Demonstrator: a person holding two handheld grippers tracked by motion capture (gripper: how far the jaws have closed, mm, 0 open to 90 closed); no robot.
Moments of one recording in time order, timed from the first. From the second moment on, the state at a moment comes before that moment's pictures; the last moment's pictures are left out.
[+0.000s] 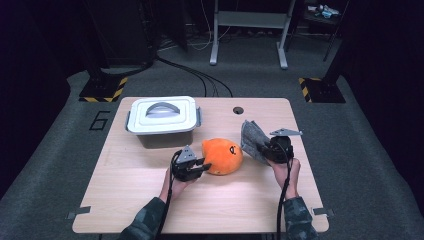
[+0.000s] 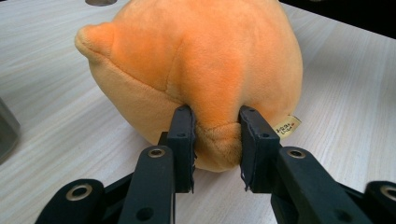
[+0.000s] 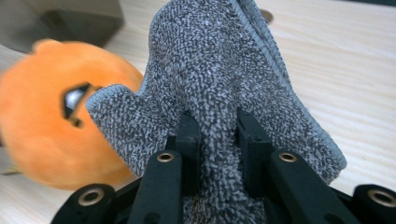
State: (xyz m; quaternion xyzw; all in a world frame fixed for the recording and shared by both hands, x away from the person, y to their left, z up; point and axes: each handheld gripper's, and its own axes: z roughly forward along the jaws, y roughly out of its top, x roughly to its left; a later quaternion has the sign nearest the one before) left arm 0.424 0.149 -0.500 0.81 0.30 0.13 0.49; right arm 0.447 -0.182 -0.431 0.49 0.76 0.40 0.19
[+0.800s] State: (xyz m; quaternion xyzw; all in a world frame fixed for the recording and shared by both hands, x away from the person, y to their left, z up) left arm 0.429 0.145 -0.495 0.82 0.28 0.12 0.48; right arm 0.451 -0.086 -0.413 0.39 0.82 0.38 0.15
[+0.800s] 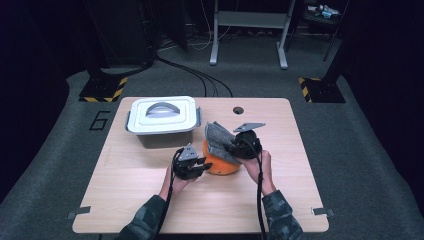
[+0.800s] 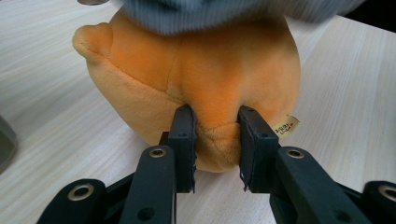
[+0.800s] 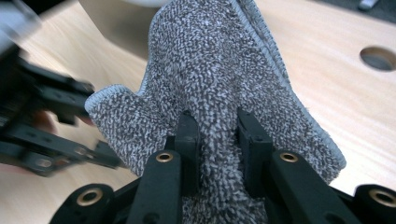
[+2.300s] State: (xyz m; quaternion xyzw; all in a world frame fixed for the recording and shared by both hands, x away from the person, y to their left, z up) left arm 0.433 0.131 -0.489 0.83 0.27 0.12 0.47; right arm 0.465 -0.120 -0.438 0.47 0.79 0.33 0.20
